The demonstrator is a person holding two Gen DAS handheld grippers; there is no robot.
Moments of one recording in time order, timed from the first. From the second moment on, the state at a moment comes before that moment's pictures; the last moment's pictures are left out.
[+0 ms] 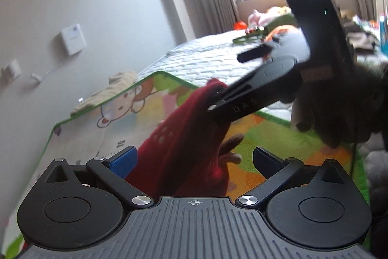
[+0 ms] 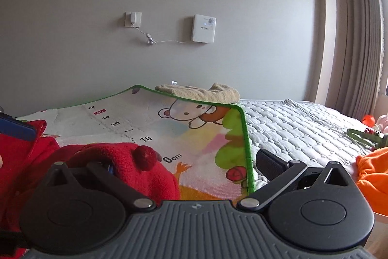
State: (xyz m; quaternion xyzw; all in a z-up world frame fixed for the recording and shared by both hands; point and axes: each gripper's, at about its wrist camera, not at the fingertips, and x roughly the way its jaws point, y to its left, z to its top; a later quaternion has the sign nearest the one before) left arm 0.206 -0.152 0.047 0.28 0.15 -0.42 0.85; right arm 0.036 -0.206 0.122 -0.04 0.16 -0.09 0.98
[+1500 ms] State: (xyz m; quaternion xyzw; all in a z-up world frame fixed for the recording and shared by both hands) left arm 0.264 -0.081 0.080 0.22 0.13 -0.26 0.93; right arm 0.028 -0.218 0.139 0.09 0.15 0.04 0.98
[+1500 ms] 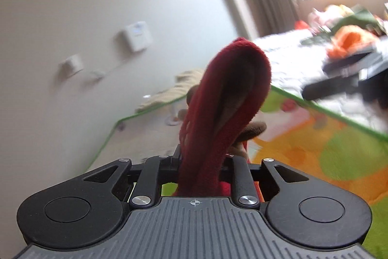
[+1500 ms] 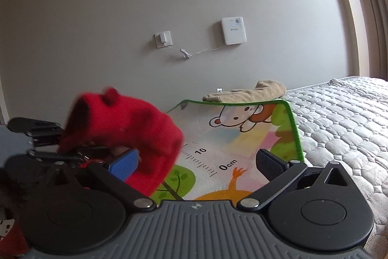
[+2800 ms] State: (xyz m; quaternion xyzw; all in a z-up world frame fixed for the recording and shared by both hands) left arm 0.216 0.151 0.039 -0.17 0.27 -0.23 0.92; right arm 0.167 -0.059 0.087 0.29 0.35 0.33 0.83
